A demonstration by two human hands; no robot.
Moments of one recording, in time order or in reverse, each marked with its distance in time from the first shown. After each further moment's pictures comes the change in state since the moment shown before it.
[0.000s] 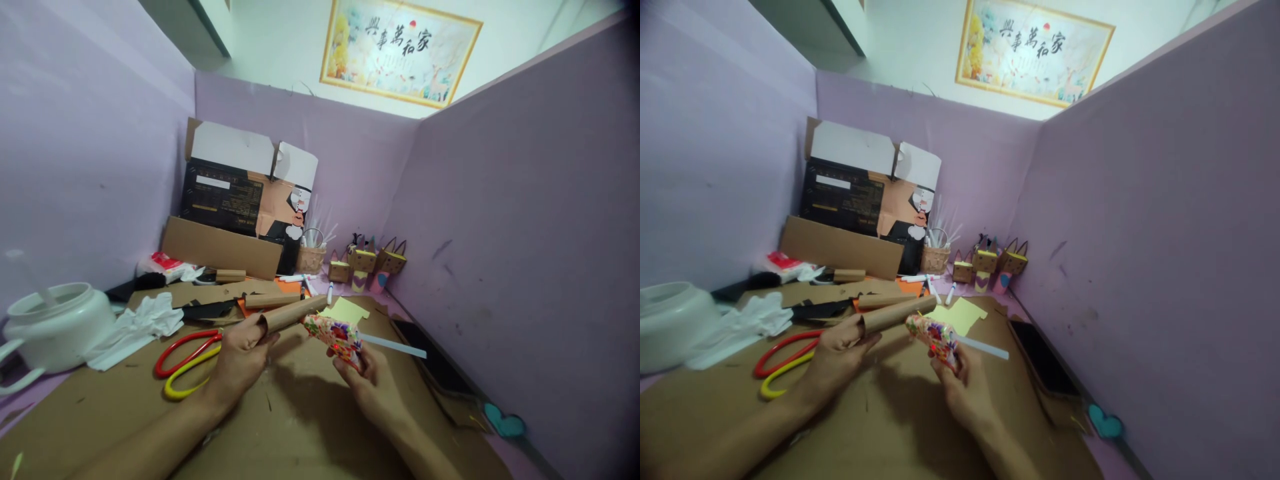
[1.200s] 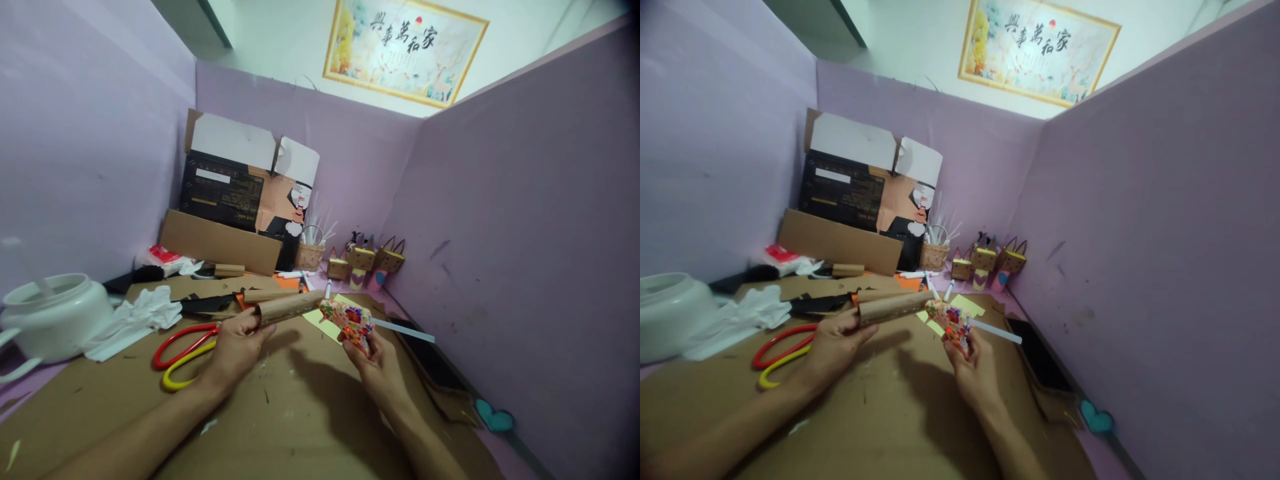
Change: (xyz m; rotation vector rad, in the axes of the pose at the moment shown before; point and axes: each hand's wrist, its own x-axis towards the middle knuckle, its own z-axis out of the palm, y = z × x) left_hand 0.005 -0.004 0.001 -0.136 -0.007 -0.179; right_hand 0.011 0.001 -0.013 -0.056 0.137 -0.079
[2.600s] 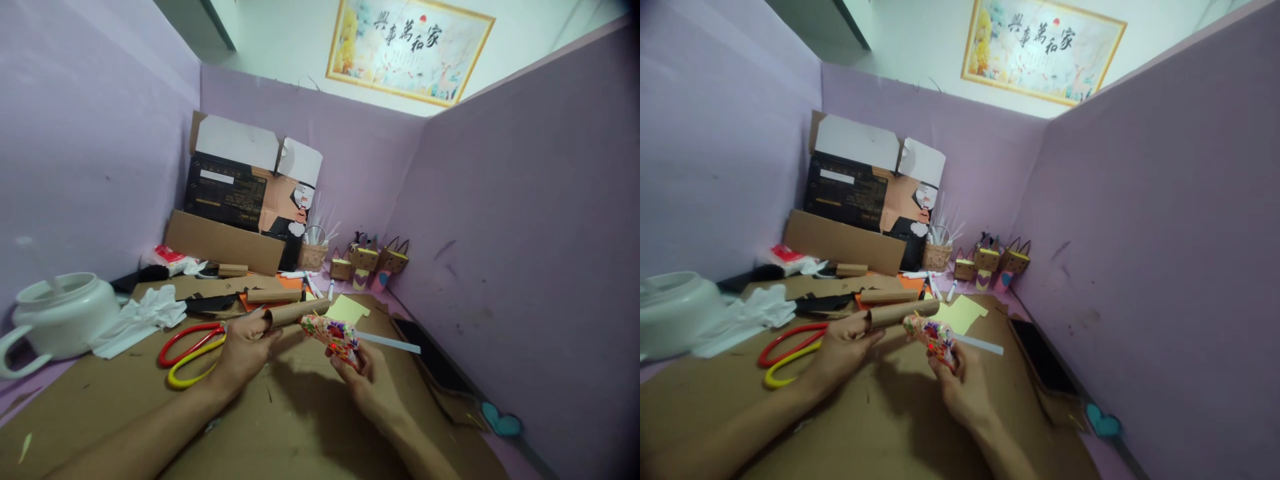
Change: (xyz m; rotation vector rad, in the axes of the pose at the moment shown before) left_hand -0.005 0.007 0.004 0.080 -0.046 0.065; right_hand -0.015 -0.009 0.015 0.057 -0.143 0.098
